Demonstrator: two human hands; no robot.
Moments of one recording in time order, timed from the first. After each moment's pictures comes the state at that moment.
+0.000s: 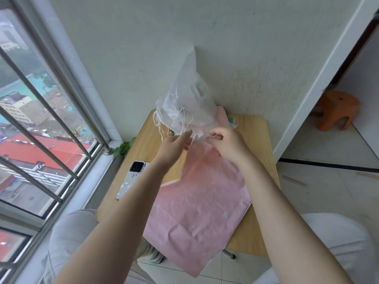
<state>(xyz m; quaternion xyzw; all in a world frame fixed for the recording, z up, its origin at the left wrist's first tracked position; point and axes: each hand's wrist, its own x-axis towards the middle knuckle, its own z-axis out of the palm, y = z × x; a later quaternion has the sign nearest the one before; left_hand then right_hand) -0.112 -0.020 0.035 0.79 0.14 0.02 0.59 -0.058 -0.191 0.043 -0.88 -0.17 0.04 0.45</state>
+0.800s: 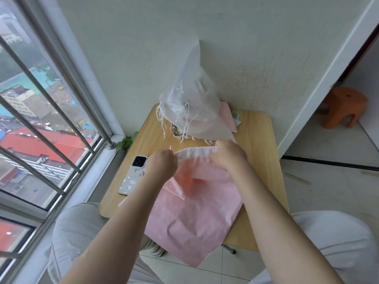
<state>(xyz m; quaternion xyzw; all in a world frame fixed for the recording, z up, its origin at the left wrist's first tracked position) -0.125 0.011 -0.027 0.98 0.15 0.02 0.12 -0.060 -0.179 0.001 -0.98 -0.13 0.08 0.15</state>
